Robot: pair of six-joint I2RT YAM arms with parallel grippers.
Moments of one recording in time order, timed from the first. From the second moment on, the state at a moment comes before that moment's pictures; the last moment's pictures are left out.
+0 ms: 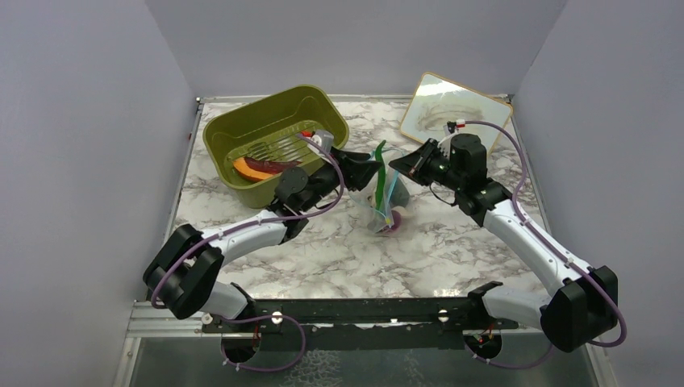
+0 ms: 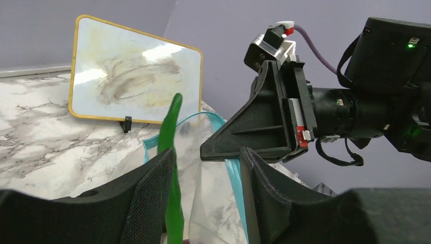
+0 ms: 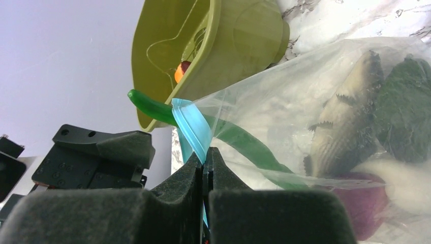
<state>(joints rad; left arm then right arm) -0.72 1.42 0.71 0.95 0.19 -0.55 0.40 1.17 0.90 -0.08 -0.27 0.97</state>
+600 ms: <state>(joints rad) -0.72 1.35 0.92 0.50 0.12 -0.37 0.40 1.17 0.92 -0.06 -0.28 0.94</state>
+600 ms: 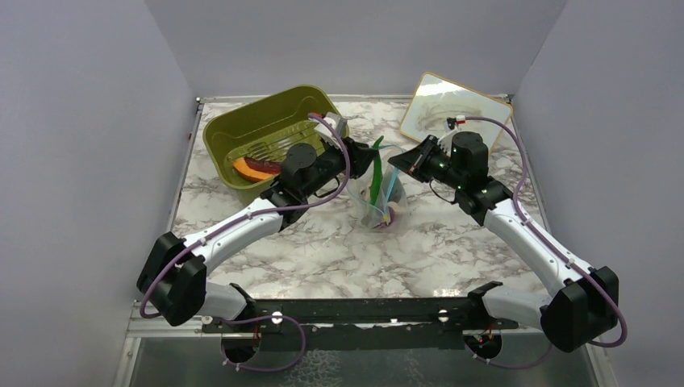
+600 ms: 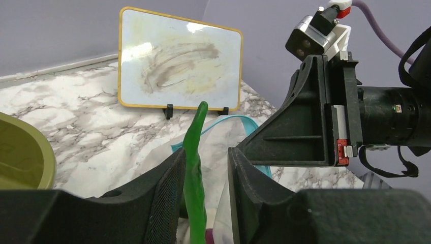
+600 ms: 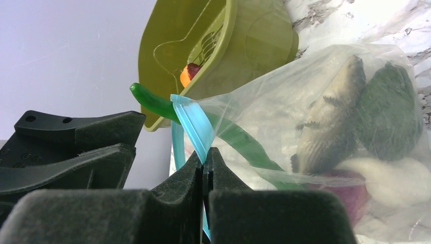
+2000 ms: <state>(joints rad) -0.76 1.56 0.99 0.34 0.08 -0.47 0.40 1.17 0.92 -0.03 -0.27 0.94</state>
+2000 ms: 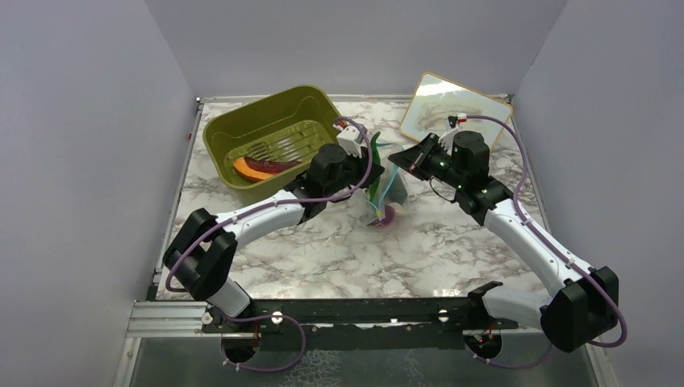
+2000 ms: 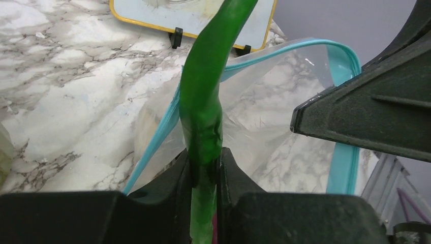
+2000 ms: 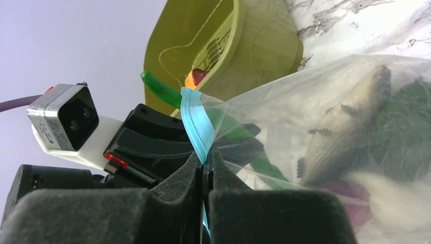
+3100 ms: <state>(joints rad) -0.78 1.67 1.19 -0.07 0.15 -0.44 0.40 1.19 0.92 -0.02 -0.25 0.82</state>
